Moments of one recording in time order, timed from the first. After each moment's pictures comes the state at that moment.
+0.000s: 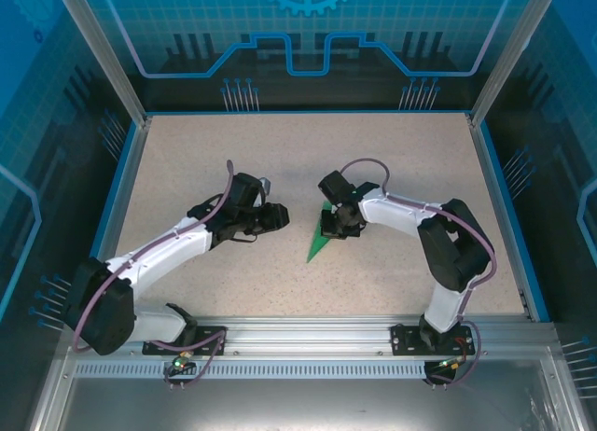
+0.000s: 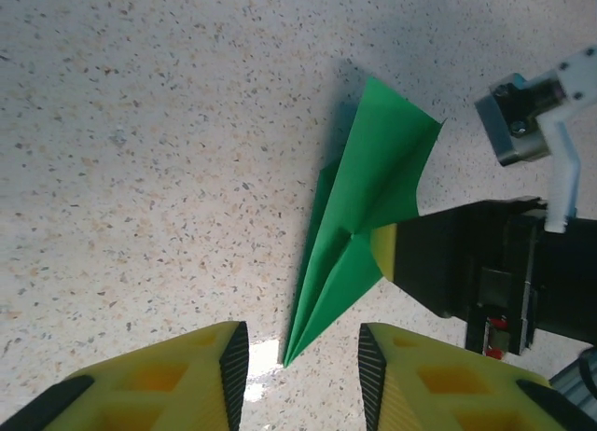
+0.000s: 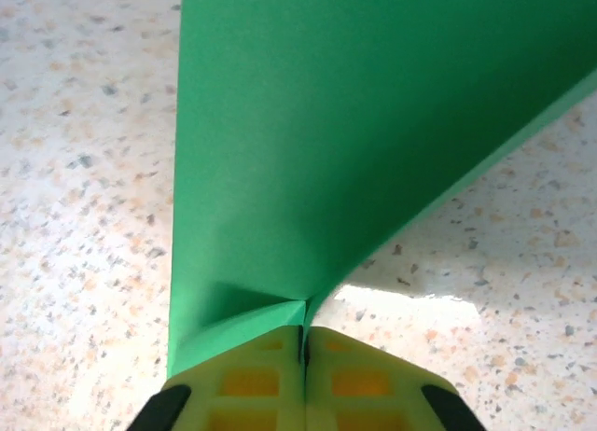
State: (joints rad) left arm -0.53 1.31 0.86 -0.38 0.20 -0.77; right arm 0.64 1.77 1.14 -0.67 -0.10 0.68
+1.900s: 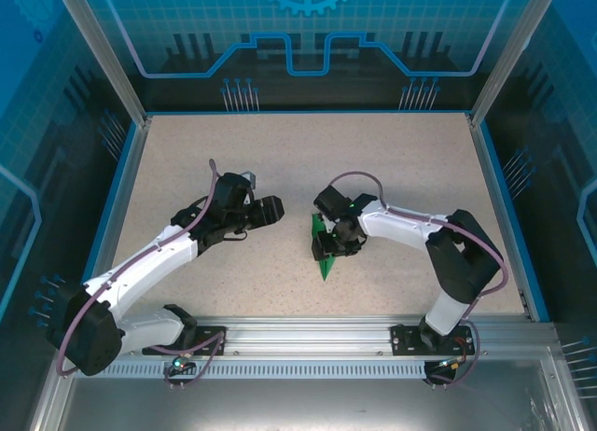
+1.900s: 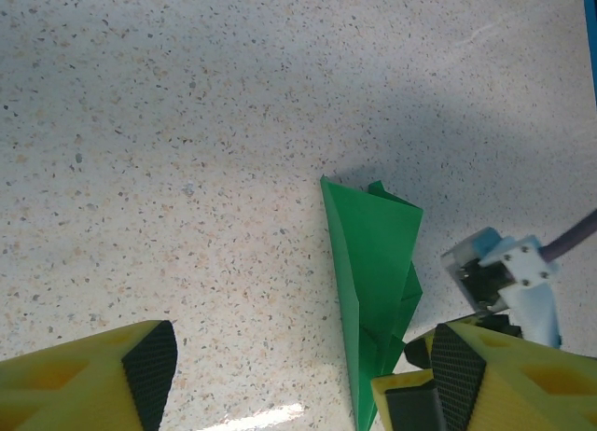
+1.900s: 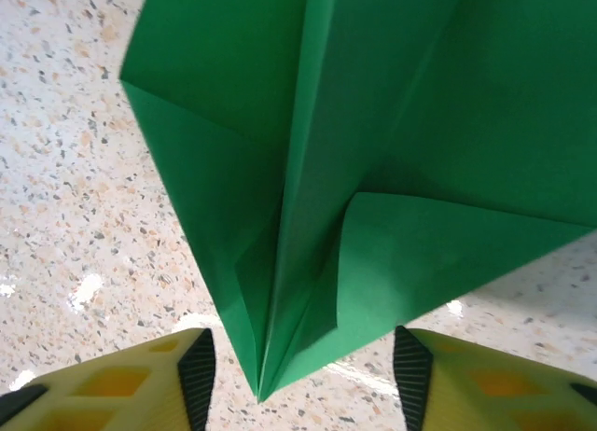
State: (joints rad) left arm -0.52 1.19 0.86 -0.44 0.07 -0.76; right arm 0.73 1.71 1.07 -0.75 -0.18 0.52
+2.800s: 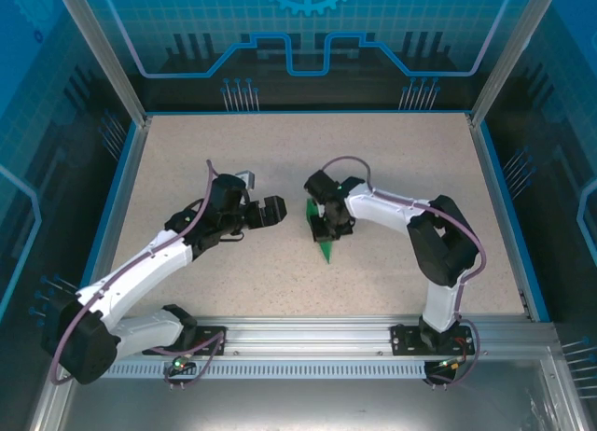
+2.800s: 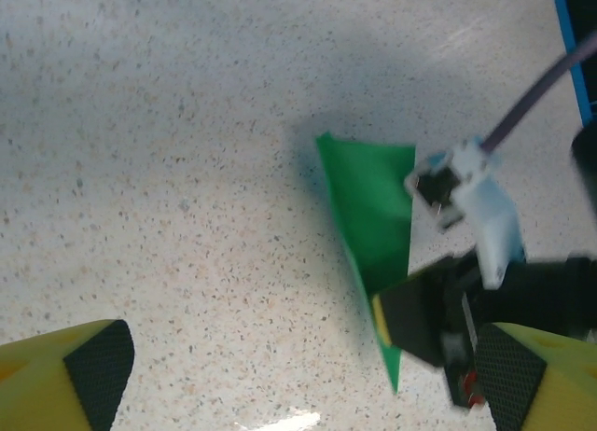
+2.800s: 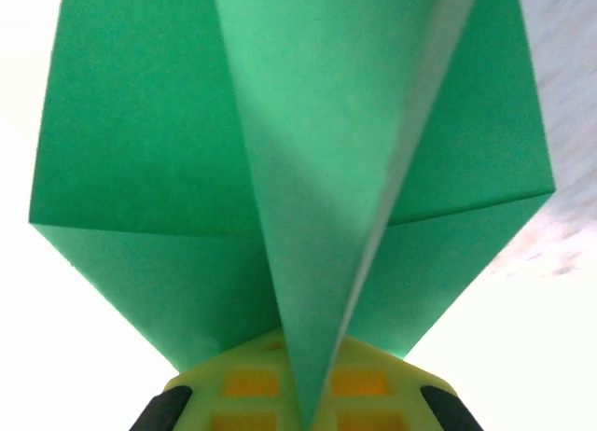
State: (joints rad) left arm -0.52 1.12 0.85 -0.43 0.07 -0.68; right arm 0.67 1.86 1.33 -0.85 -0.11 0.51
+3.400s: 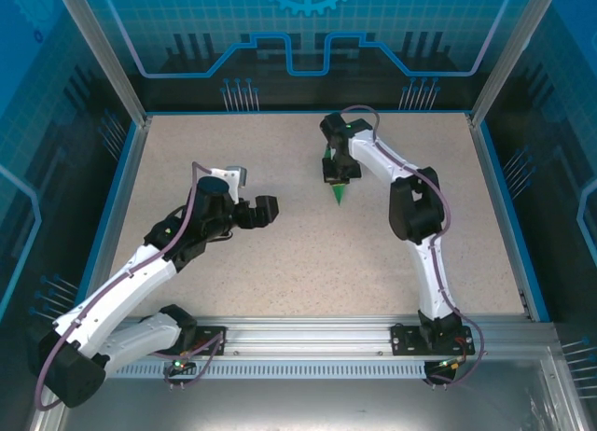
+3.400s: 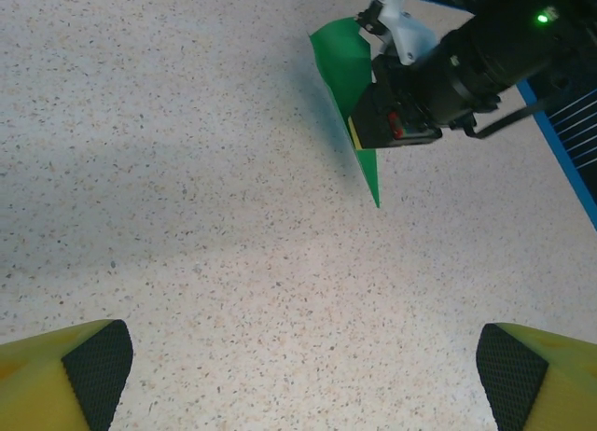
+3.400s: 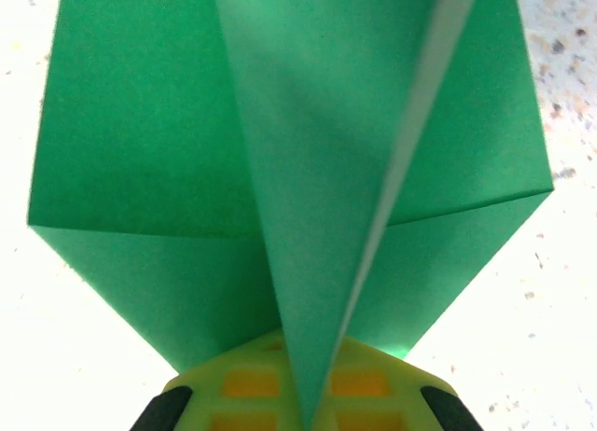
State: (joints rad) left arm -0.52 0.98 0.85 -0.44 0.03 -0.51; right arm 0.43 2.35 2.09 -1.16 0.01 0.37
